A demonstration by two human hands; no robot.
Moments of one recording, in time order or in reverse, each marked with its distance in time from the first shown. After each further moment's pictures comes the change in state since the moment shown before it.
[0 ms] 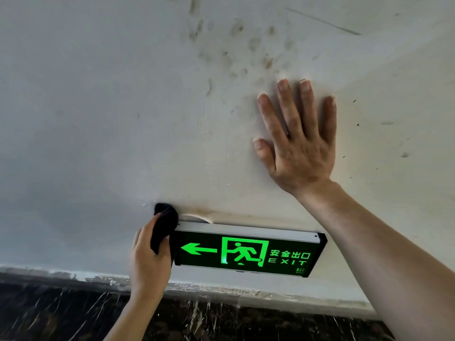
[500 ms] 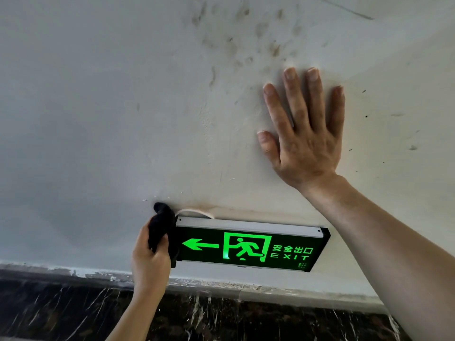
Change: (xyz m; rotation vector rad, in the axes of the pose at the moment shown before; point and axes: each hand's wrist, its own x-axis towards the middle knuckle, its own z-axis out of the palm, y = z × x) left_hand -0.002 -0.018 0.007 -0.258 -0.031 -0.236; right_hand 0.000 0.001 0.002 -0.055 0.020 0.001
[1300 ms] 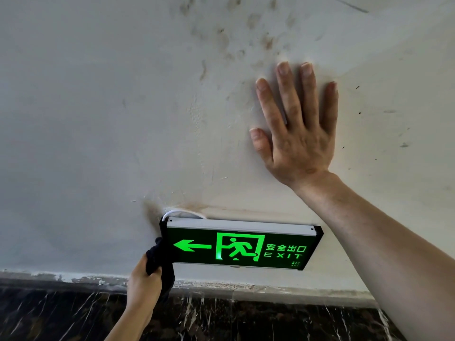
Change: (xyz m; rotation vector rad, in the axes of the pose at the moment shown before) left_hand 0.002 -0.057 -0.005 0.274 -0.091 -0.363; right_hand 0.000 0.000 0.006 -0.030 0.026 0.001
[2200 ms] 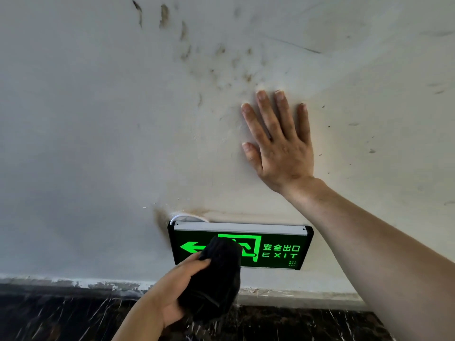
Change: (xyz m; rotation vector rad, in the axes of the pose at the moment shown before) left_hand -0.071 0.071 -0.004 -0.451 -0.779 -0.282; right_hand 0.007 0.003 -0.031 0.163 -0.315 0.020
